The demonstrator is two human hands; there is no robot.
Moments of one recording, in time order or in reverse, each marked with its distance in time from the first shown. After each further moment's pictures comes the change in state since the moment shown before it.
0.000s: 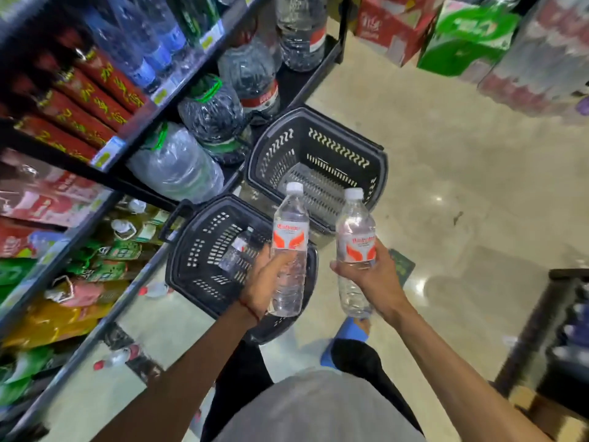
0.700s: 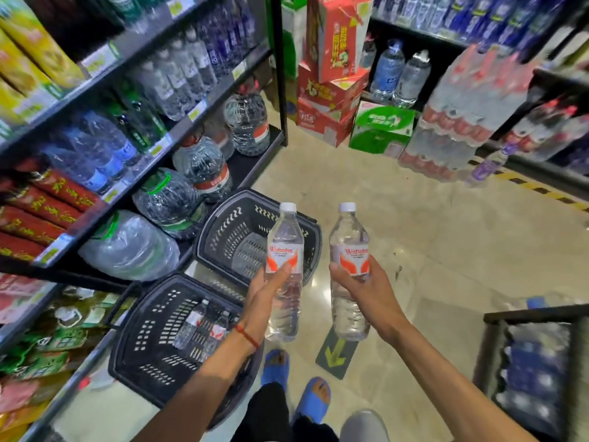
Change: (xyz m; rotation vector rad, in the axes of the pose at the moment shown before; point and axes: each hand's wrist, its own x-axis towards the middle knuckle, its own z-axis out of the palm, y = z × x) left_hand -0.023 0.107 0.197 -0.032 -0.128 0.215; right_hand 0.005 -0.126 -0.180 0.043 0.092 -0.122
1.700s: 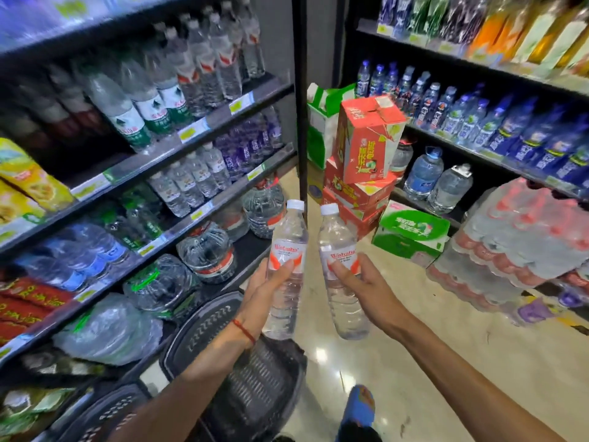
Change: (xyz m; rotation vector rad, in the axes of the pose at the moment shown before) left_hand 0.285 0.215 0.139 0.000 0.075 0.223; right_hand 0.354 -0.220 -0.085 -0.011 -0.379 -0.180
